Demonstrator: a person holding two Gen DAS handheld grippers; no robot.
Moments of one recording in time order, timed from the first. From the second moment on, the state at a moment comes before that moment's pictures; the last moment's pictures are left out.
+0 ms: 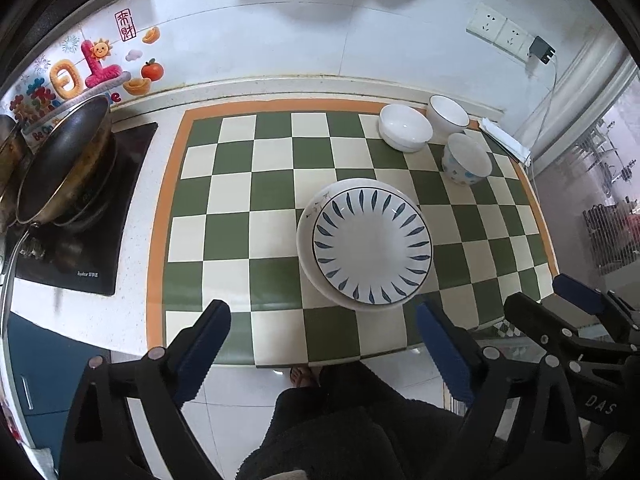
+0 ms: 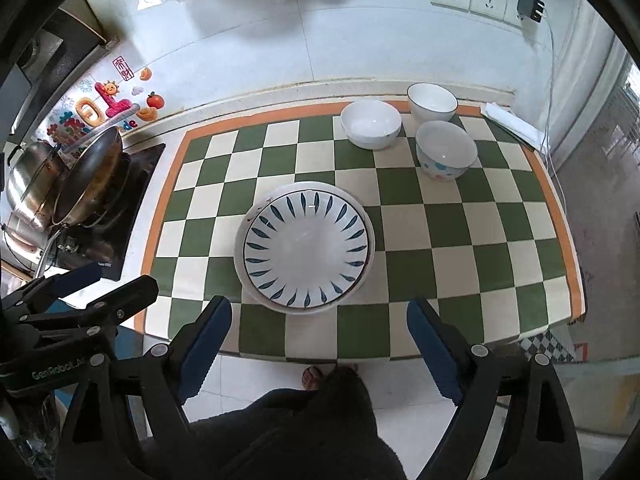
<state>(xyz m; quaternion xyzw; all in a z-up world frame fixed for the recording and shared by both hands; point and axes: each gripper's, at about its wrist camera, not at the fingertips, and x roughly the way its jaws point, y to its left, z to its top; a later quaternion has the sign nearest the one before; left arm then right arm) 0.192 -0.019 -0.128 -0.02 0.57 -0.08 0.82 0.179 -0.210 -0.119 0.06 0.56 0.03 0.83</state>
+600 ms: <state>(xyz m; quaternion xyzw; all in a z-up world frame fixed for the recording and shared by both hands) 0.330 -0.104 -0.151 -0.04 0.57 -0.10 0.81 0.311 -0.318 -0.153 0.18 0.56 0.08 0.80</state>
